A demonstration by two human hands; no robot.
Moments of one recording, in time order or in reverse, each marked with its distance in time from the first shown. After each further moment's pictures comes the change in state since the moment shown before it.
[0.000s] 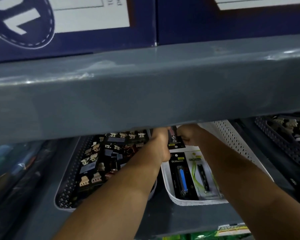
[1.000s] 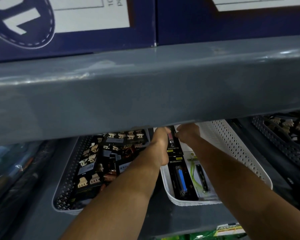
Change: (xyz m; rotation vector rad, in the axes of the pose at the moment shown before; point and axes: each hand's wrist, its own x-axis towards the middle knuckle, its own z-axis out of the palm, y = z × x) left_hand 0.005 -0.008 -0.002 0.062 -0.086 -0.024; right_hand 0.014 0.011 0.006 -0.794 0.340 -0.238
